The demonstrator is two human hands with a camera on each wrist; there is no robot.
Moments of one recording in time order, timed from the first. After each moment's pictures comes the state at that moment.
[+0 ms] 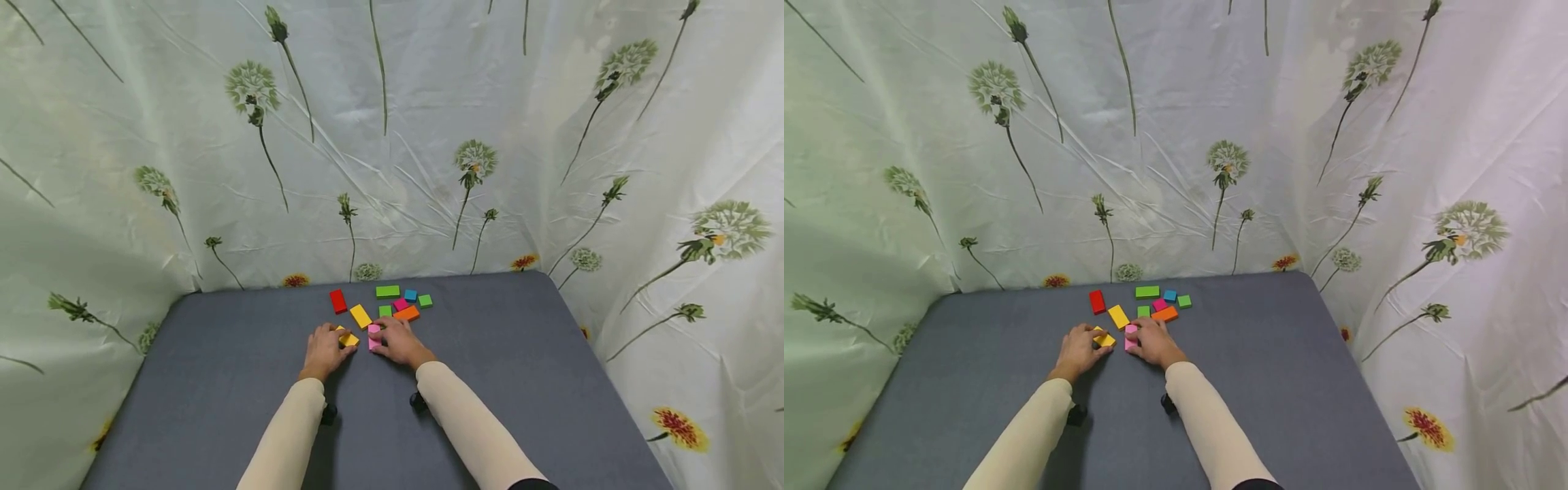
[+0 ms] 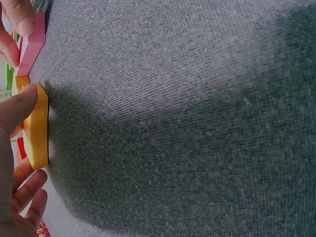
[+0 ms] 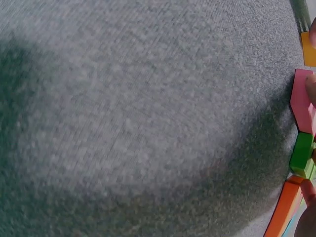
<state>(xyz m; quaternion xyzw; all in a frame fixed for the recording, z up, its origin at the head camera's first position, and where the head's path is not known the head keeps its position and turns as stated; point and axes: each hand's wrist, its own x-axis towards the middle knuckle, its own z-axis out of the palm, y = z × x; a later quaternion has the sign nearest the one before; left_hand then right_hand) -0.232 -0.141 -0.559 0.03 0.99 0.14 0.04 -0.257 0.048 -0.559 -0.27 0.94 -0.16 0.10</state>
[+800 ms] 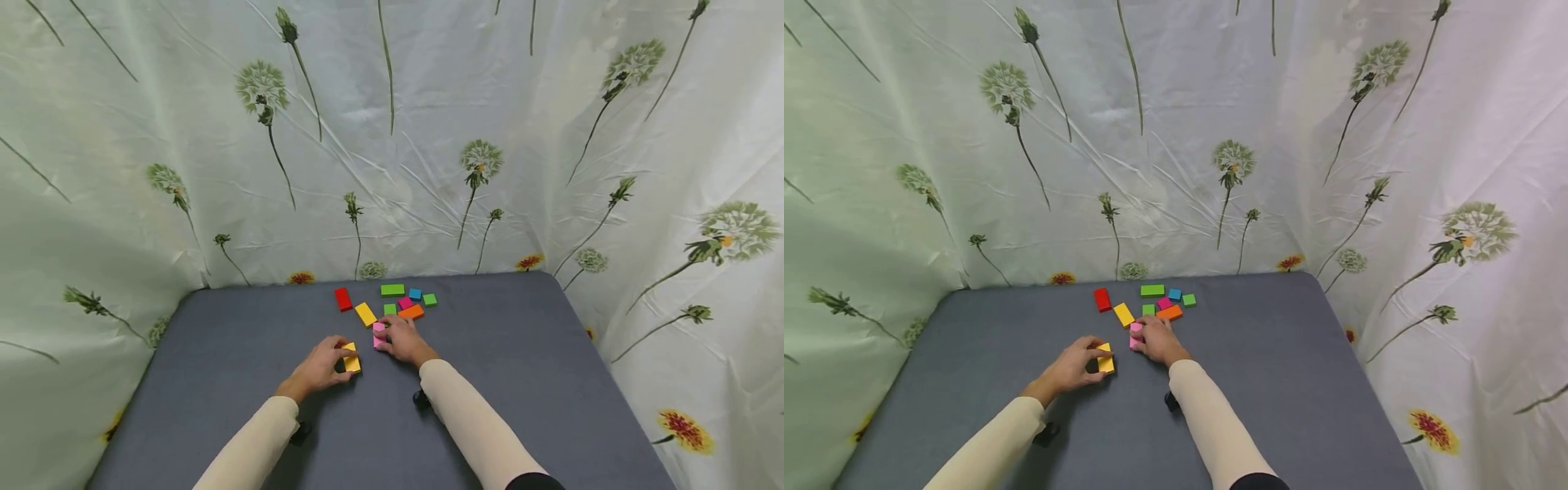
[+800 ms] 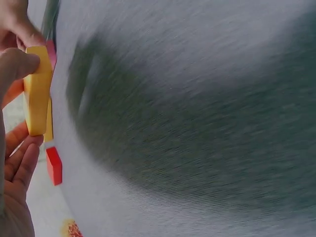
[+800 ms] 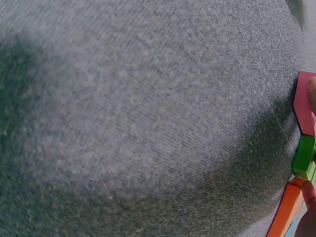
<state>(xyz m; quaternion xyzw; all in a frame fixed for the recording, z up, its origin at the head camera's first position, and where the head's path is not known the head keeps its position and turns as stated) -0.197 -0.168 -0.540 0.26 0.95 0.17 0.06 -0.259 0.048 -0.562 -0.27 0.94 -0.18 0.10</state>
